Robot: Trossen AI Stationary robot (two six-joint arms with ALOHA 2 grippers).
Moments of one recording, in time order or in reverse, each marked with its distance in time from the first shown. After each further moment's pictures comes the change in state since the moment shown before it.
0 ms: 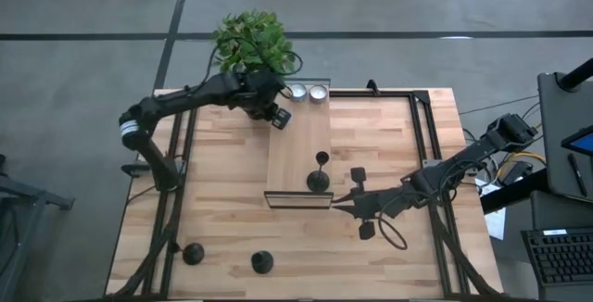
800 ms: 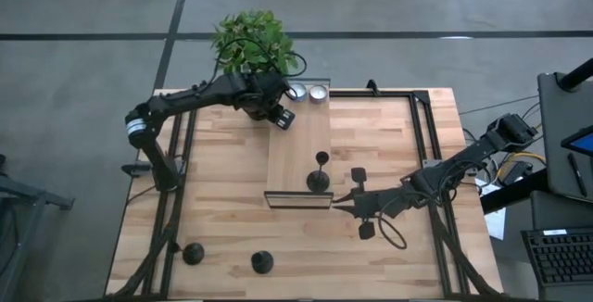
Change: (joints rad) left arm -0.004 0.037 0.022 0.001 -0.003 -0.022; right arm -0.001 0.000 -0.013 0.017 0.000 0.027
